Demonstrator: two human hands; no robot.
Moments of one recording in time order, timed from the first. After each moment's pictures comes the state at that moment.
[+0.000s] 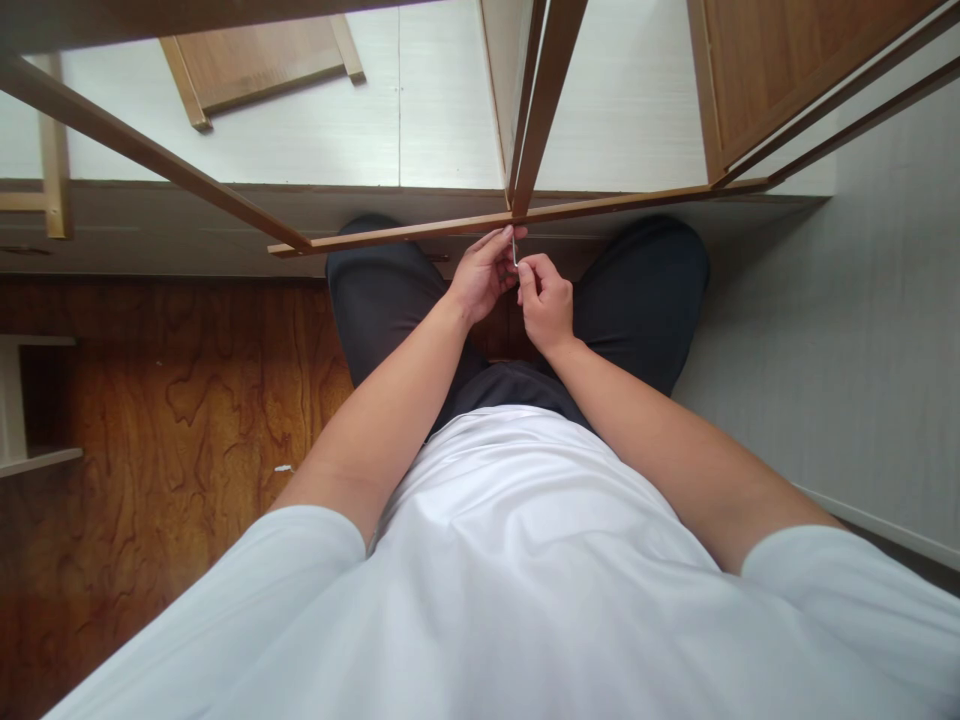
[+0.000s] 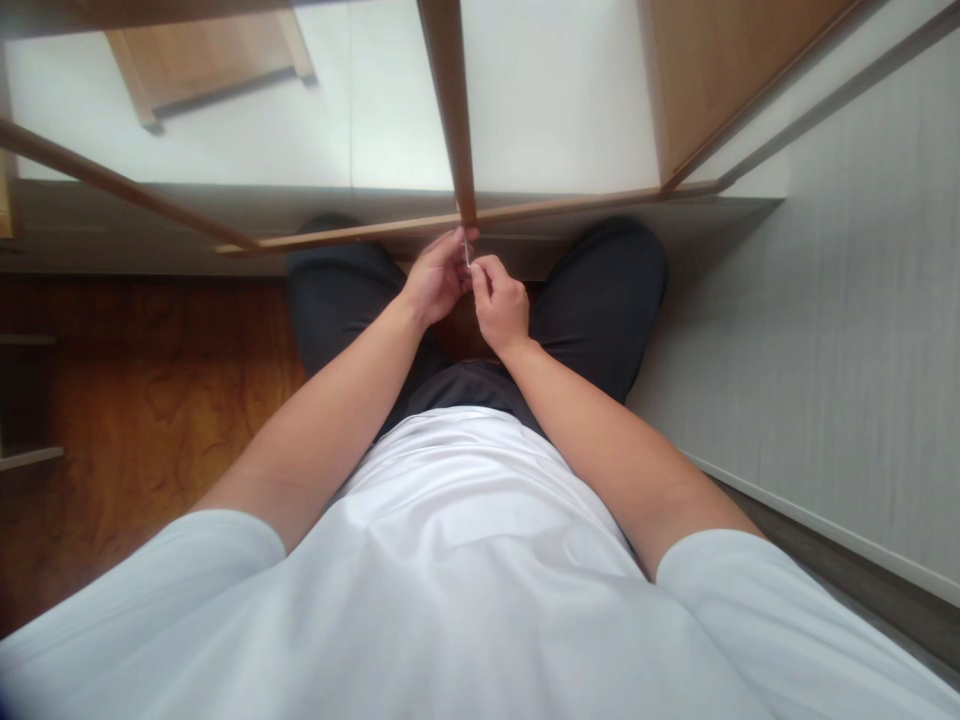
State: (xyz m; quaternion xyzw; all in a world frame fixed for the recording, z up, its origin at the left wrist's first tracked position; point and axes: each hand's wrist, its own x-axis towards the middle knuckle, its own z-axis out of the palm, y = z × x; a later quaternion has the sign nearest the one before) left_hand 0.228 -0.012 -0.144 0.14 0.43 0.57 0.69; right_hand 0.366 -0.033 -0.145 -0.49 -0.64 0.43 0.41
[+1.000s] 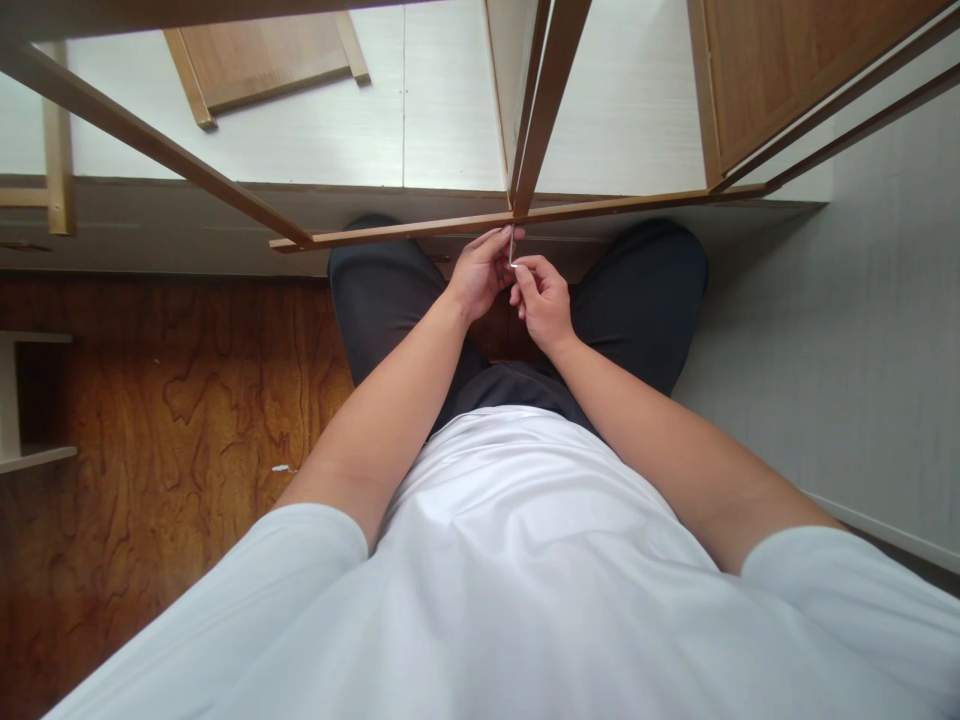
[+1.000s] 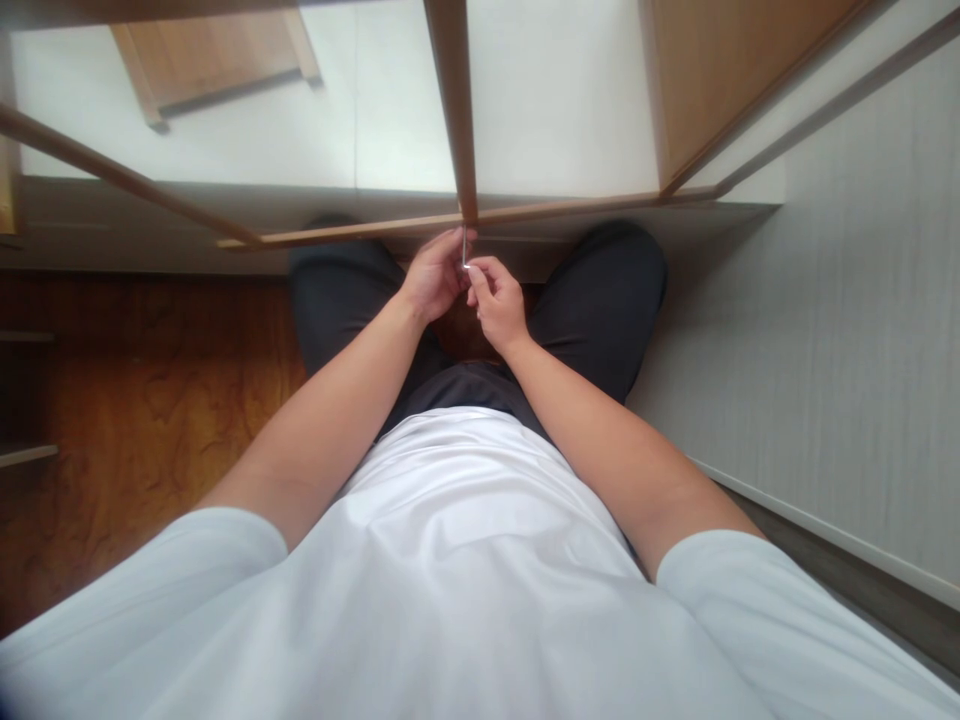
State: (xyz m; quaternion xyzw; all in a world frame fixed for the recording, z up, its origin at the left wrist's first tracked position) left_hand 0.225 -0.009 -0.144 0.13 0.42 0.59 0.68; right_hand 0.357 -0.030 -0.153 -0.44 -0.54 0.57 0.43
